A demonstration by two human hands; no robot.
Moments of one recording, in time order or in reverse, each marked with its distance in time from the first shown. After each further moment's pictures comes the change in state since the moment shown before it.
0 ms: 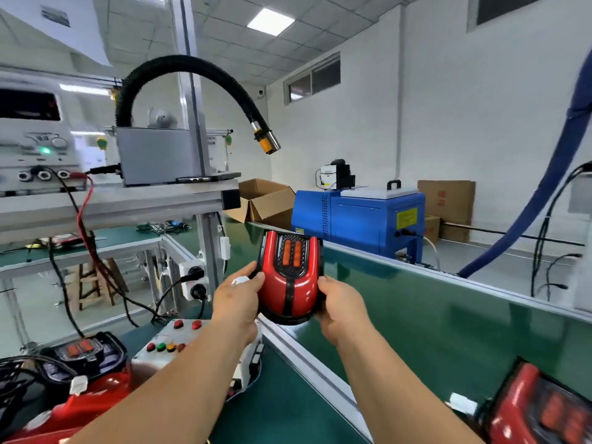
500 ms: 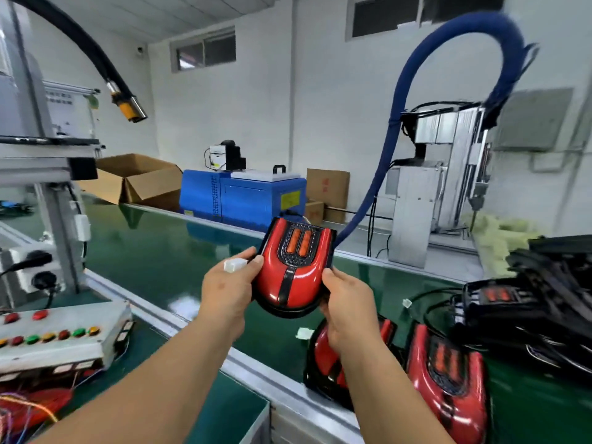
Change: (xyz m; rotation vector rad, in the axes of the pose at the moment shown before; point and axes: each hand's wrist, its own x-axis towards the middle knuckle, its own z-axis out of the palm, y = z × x) left_hand -0.135 -0.058 0.104 -0.022 -0.410 -0.062; right_hand -0.124 -0.059 -0.173 -0.141 0.384 -0.370
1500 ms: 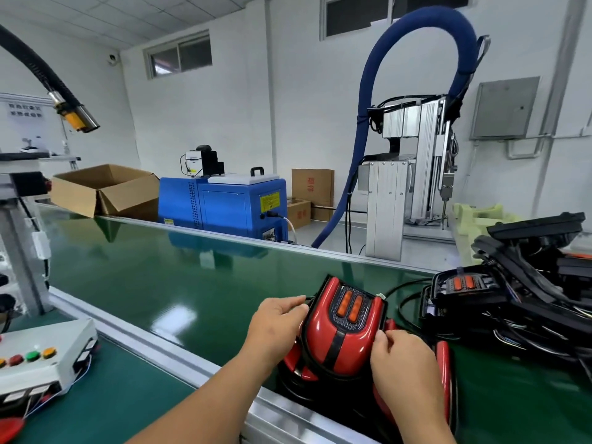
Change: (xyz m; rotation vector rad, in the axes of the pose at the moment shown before) left_hand -0.035 -0.074 0.065 0.616 -0.432 0.010; right_hand -0.030 0.003 -0.141 -1.168 0.338 -0.262
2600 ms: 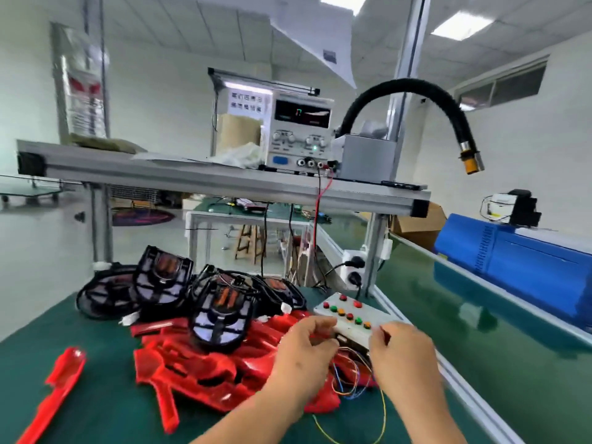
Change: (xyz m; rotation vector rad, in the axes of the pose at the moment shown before) left_hand -0.236 -0.033 -0.286 -0.010 0.960 -0.143; right_hand -0.200 -0.320 0.141 0.261 -0.496 -0.876
